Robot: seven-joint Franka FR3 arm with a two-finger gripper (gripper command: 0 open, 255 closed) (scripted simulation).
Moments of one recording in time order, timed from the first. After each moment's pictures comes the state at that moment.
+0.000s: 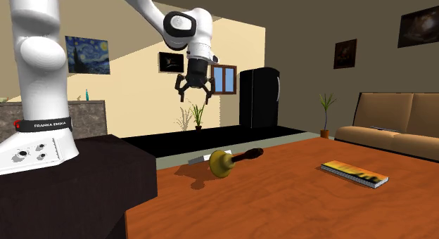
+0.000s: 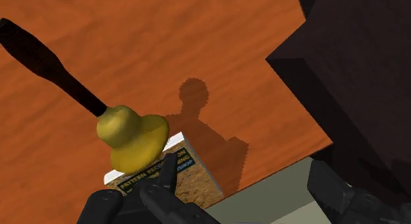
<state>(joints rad) 0.04 0.03 -0.63 -2.27 -0.07 2.17 -1.32</state>
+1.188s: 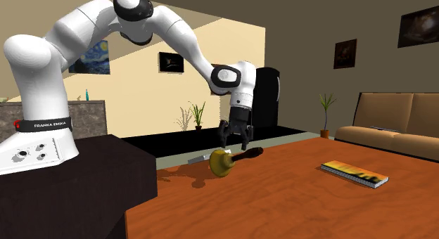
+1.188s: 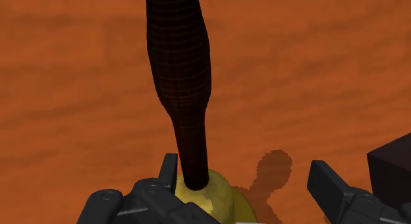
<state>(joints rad) -0.26 0.83 -0.44 -1.61 0.19 2.17 -1.94</state>
